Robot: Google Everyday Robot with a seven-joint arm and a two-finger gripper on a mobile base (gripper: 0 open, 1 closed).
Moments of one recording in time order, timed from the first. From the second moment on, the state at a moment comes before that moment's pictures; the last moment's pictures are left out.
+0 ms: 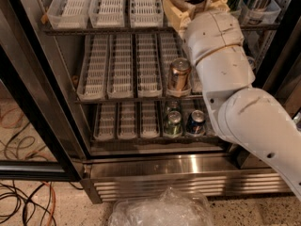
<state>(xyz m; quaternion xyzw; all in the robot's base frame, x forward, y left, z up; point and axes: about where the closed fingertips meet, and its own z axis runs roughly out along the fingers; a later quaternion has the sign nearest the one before) 0.553 -0.082 1.122 -0.14 0.45 0.03 0.88</state>
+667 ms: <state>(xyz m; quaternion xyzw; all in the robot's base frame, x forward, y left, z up) 0.511 -0.095 1.115 -0.19 0.47 0.04 0.86</state>
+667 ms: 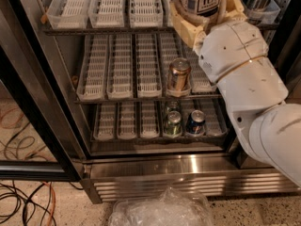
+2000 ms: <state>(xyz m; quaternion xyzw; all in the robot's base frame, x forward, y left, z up) 0.469 -0.069 1.086 -0.26 0.48 0.14 0.82</state>
